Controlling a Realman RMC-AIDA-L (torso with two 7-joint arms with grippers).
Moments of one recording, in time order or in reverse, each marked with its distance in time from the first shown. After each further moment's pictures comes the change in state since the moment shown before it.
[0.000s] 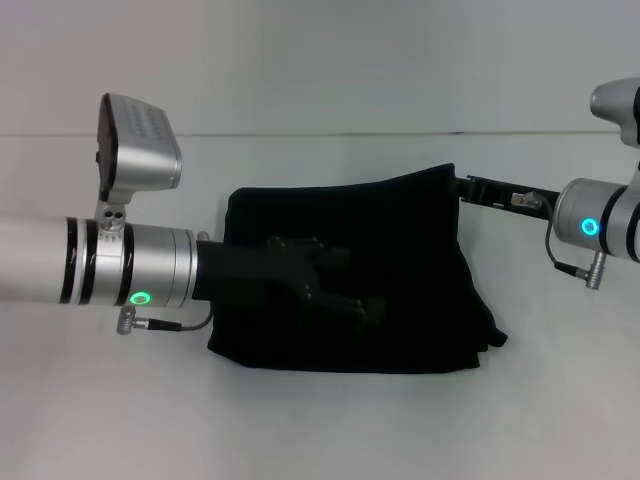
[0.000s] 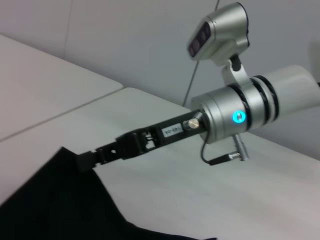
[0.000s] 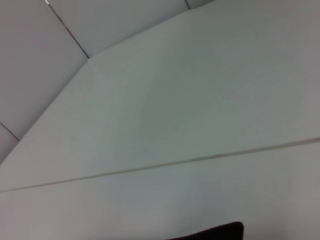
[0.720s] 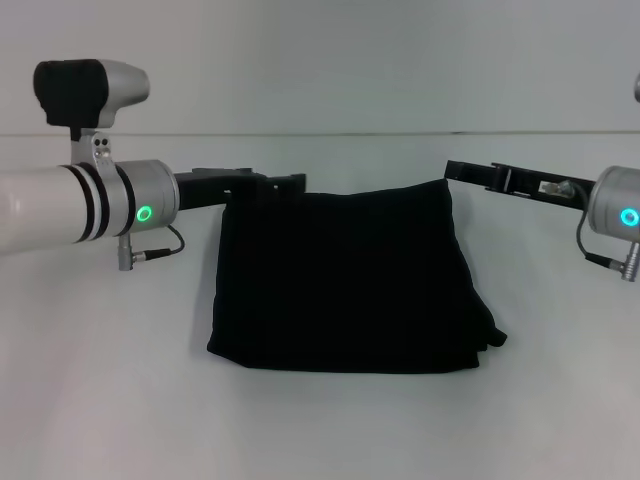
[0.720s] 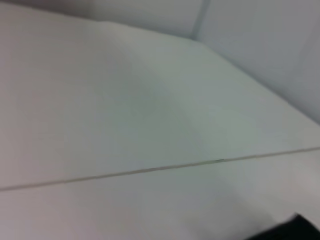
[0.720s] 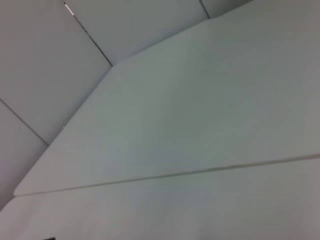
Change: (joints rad) left arm -0.081 0.013 -0.020 -0.098 -0.002 -0.545 -0.358; right arm -0.042 -0.048 0.004 -0.050 0.008 -0.155 0.014
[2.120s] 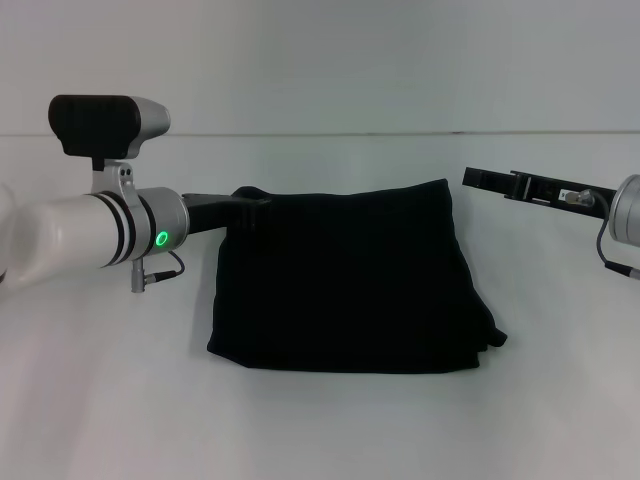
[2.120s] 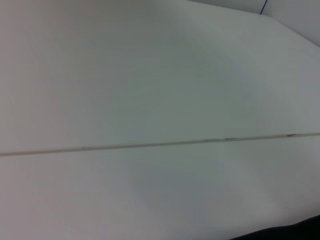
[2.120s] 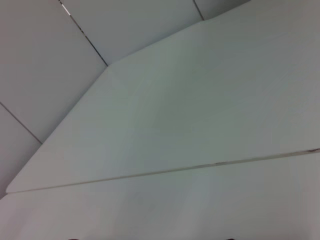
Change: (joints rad) left arm -0.037 -0.030 0.037 -0.126 0.028 -0.267 0.002; right arm -0.040 -0.011 0.002 -0.025 -0.003 -0.027 -0.015
